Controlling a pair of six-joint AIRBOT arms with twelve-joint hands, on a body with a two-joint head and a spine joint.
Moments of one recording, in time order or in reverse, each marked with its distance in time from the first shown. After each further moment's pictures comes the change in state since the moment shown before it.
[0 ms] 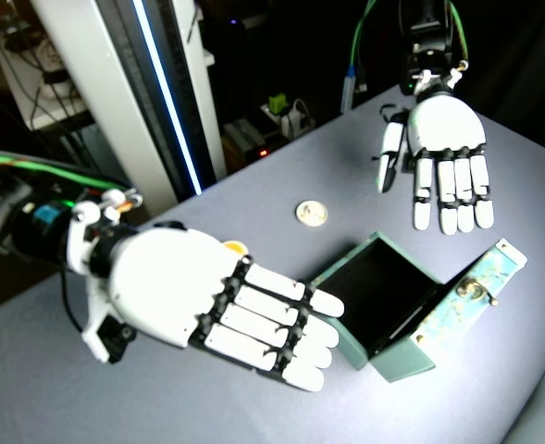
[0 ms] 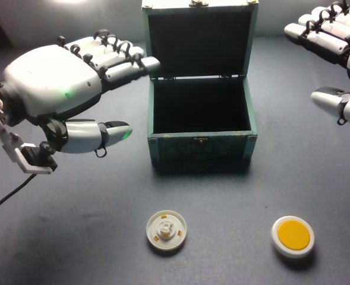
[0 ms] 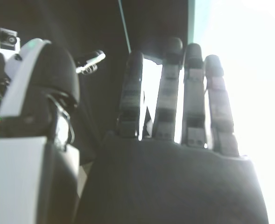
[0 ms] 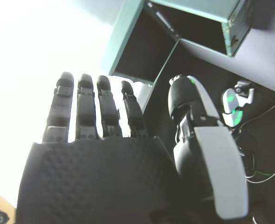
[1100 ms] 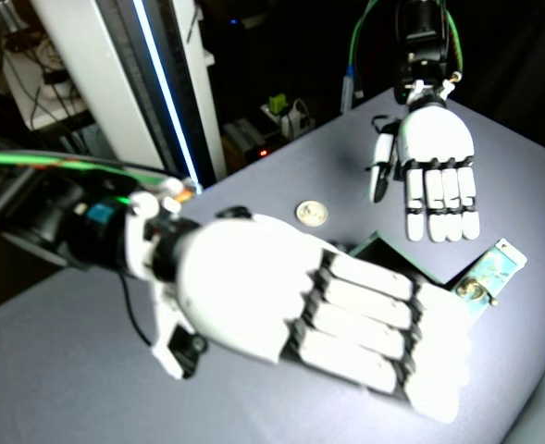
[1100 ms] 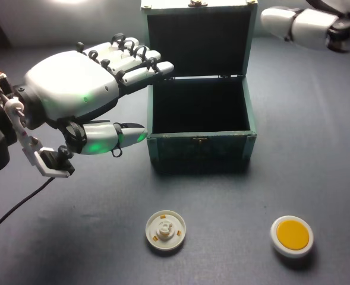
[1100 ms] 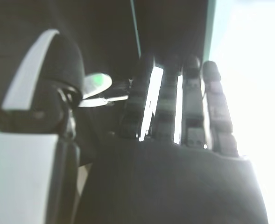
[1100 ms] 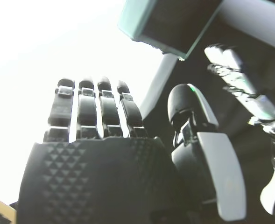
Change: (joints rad) left arm -0.007 -0.065 0.038 0.023 0.005 -0.036; right arm 0.279 -0.232 0.249 0.051 -0.100 0.000
